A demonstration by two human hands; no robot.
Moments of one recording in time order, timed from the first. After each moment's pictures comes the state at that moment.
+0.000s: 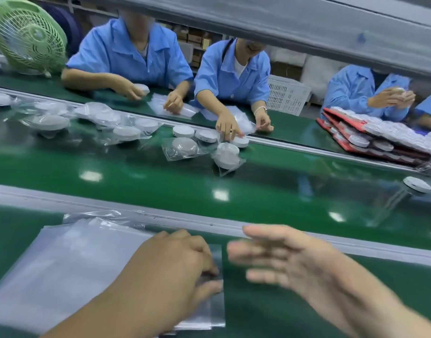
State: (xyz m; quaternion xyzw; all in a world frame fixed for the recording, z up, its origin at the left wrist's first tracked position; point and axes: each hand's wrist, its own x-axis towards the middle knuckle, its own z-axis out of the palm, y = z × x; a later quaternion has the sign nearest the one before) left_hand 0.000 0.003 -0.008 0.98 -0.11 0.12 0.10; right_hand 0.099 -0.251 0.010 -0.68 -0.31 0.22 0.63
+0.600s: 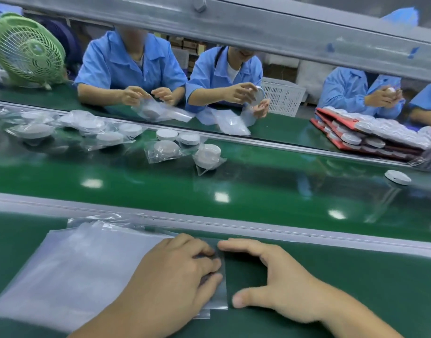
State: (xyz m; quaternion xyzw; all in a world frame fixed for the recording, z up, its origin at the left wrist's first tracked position) left_hand -0.007 -0.011 -0.014 0.98 -0.12 0.14 0.11; right_hand 0.088 -0.228 -0.002 -0.81 -0.38 0.22 0.39
